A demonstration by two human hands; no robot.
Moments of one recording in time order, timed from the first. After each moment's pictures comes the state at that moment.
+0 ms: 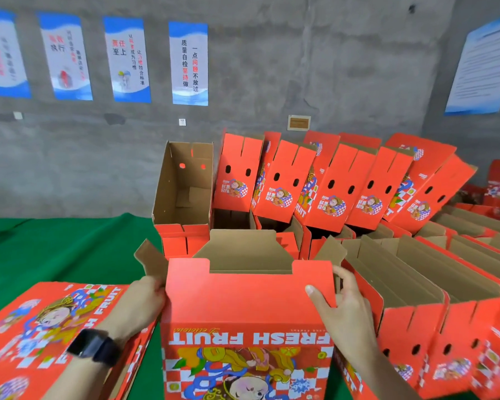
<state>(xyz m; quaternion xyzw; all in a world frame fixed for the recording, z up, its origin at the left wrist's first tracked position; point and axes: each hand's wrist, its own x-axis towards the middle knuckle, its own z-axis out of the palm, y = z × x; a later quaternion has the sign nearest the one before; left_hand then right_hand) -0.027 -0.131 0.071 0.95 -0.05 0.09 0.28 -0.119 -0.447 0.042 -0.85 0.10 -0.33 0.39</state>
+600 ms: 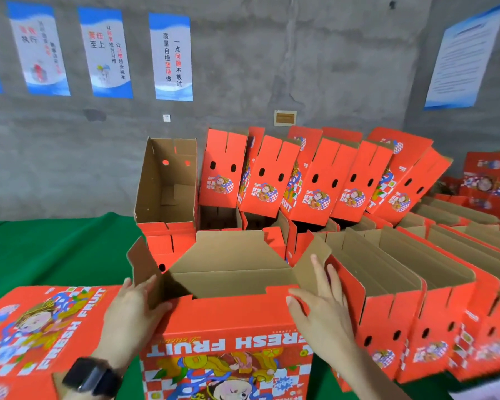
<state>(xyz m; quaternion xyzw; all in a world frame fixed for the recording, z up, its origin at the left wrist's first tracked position) -0.047 -0.148 0.053 0.95 -0.04 0.15 0.26 -0.123 -0.446 0.027 -0.95 0.07 -0.23 0.17</state>
